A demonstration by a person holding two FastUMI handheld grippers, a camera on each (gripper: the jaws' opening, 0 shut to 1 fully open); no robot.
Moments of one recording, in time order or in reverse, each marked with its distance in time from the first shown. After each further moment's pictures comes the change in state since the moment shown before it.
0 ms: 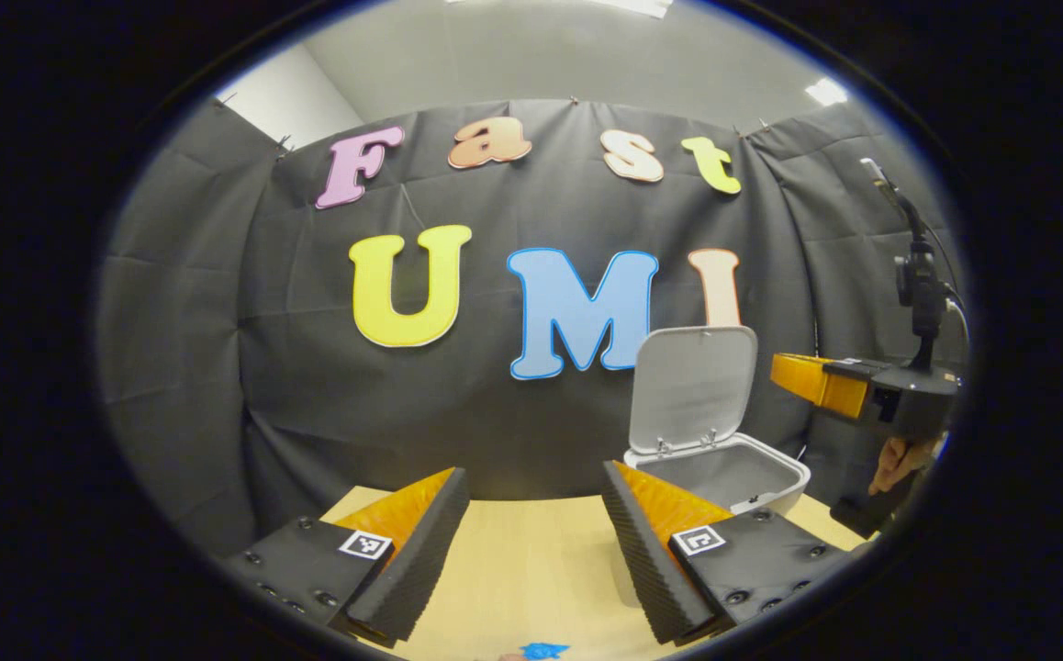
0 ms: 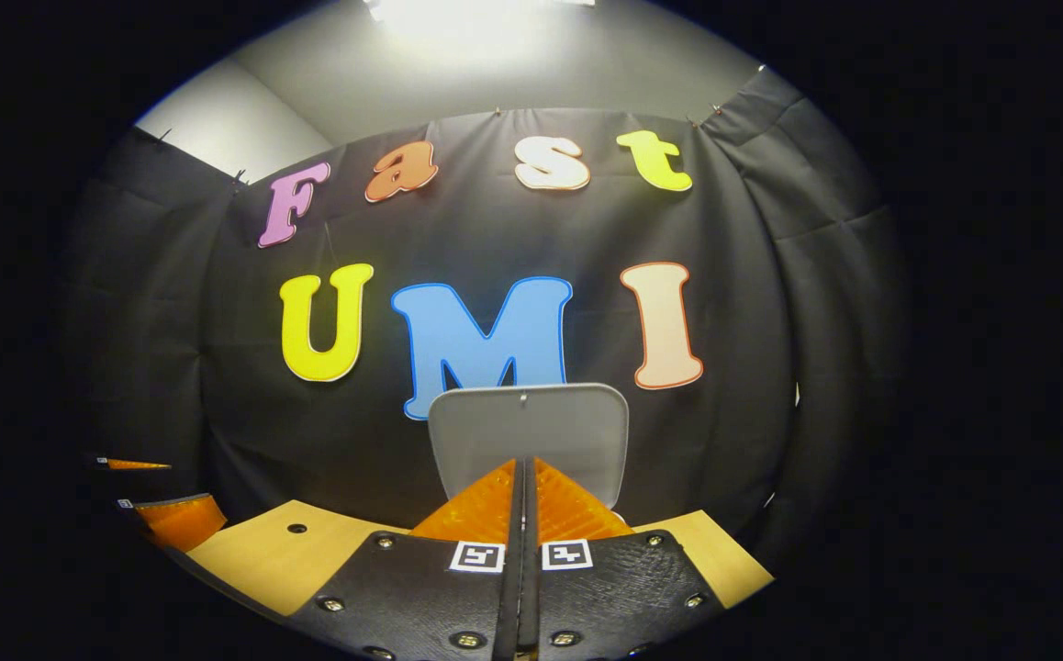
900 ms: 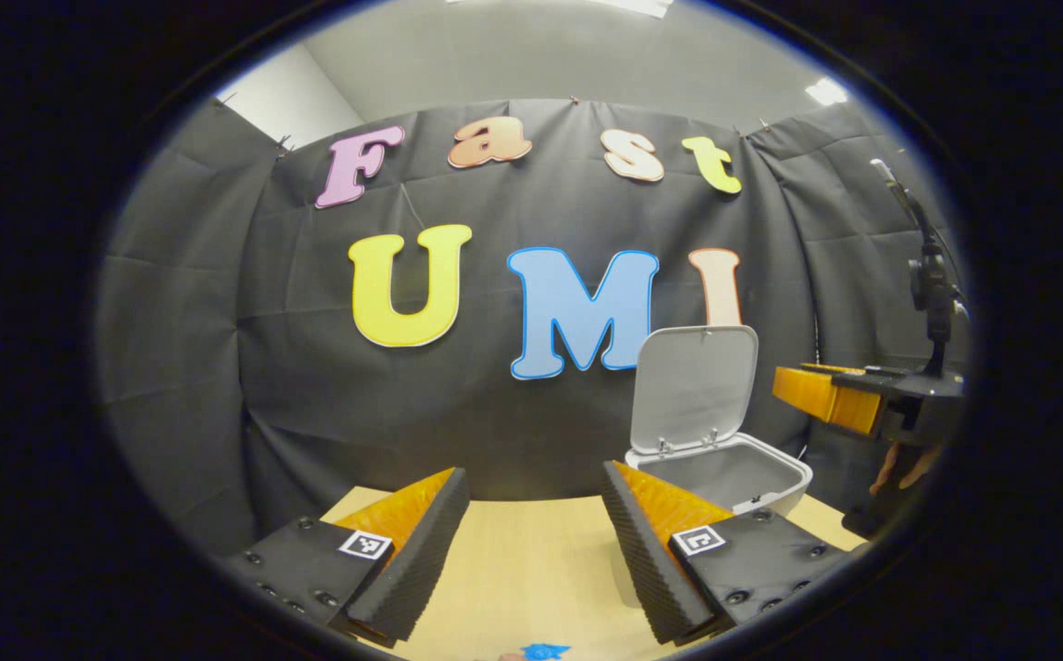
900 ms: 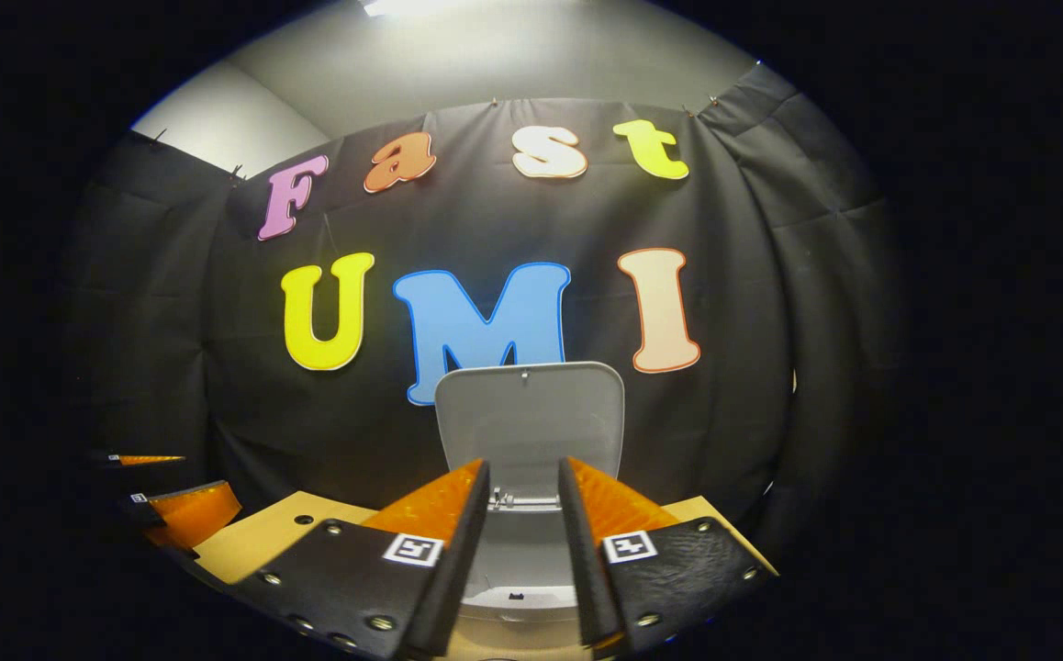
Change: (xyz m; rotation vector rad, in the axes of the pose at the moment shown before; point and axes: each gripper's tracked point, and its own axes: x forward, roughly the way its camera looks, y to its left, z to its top) left arm 0.006 -0.001 -0.001 -0.001 0.000 -0.002; right arm -0.016 0.003 -0.020 -0.001 0.069 0.008
